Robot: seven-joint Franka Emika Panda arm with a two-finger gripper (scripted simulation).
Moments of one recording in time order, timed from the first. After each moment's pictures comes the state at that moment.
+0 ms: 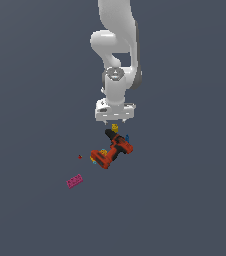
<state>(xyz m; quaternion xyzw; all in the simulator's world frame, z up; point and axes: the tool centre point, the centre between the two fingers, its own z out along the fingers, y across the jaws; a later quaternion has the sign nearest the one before) -0.167 0.009 0.067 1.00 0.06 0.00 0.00</state>
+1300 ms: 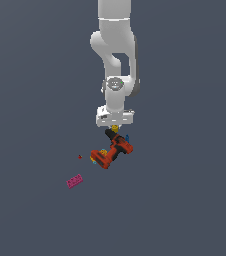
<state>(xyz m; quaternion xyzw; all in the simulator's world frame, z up) -0.168 0.009 0.022 1.00 0.06 0.00 0.00</state>
